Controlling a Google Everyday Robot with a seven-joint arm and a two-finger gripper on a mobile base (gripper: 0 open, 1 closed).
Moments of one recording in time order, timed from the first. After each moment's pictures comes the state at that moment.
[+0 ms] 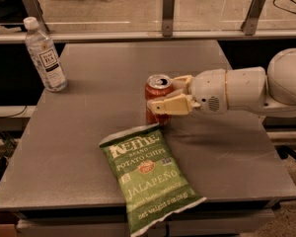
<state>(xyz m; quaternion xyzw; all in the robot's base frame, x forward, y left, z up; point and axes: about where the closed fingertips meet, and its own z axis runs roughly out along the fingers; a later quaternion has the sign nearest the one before) 0.513 -0.035 0.895 -0.46 0.68 0.35 0.46</state>
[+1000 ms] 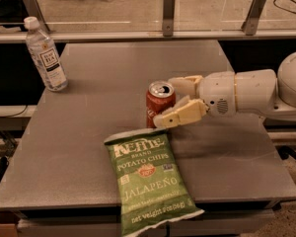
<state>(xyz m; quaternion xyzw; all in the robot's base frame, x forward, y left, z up) 0.505 -0.049 0.895 -0.45 0.68 0.35 0.46</state>
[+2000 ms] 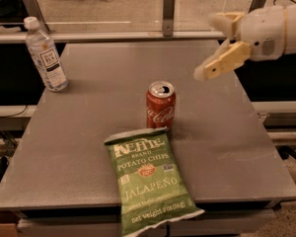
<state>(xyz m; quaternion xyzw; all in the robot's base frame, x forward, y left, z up) 0.550 -0.114 1.001 -0.51 0.64 0.28 0.50</state>
